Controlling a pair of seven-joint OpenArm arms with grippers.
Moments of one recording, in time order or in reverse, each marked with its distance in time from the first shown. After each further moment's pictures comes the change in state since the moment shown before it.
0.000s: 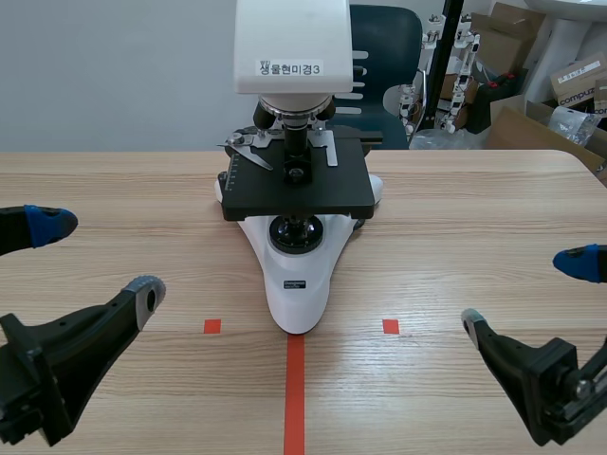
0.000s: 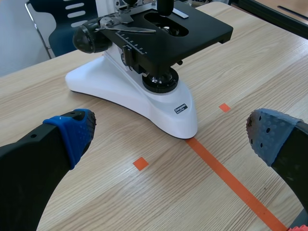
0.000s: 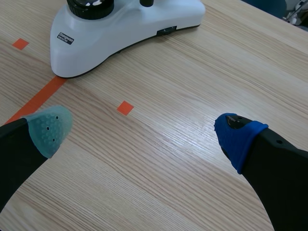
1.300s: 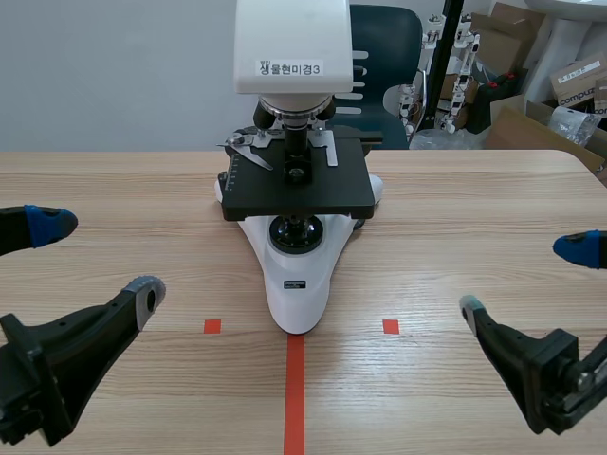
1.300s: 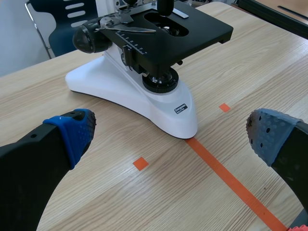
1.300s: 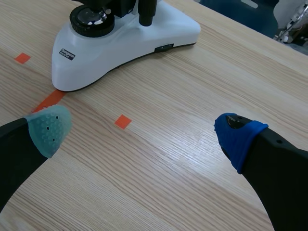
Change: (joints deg) left arm 0.0 0.0 0.0 0.0 0.0 0.0 0.0; right arm 0.2 0.0 0.0 0.0 -1.5 -0.2 4.6
